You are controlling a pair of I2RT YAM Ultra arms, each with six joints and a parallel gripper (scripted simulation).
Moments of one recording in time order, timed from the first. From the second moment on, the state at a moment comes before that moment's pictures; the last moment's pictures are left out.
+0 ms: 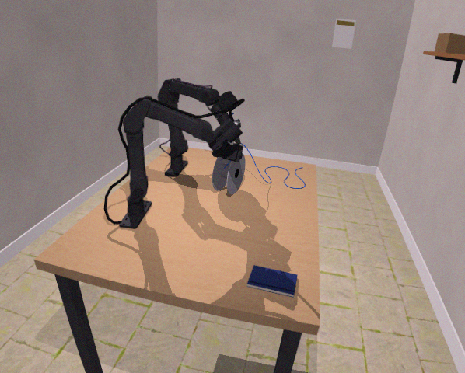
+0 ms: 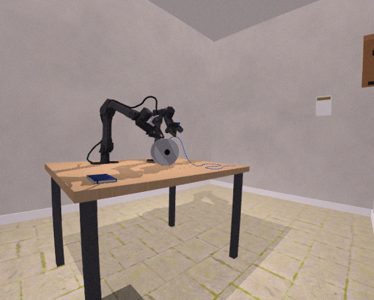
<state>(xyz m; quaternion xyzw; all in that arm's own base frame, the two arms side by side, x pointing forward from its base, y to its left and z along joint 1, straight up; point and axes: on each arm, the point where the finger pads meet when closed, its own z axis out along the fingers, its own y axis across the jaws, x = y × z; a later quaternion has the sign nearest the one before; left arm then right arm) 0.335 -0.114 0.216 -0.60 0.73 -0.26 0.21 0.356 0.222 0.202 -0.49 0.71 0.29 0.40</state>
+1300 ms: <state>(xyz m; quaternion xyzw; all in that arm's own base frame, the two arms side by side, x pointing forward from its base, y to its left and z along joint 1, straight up) 0.334 -0.113 0.214 -0.60 0.73 -0.26 0.21 0.371 0.267 0.177 -0.49 0.72 0.29 0.40</state>
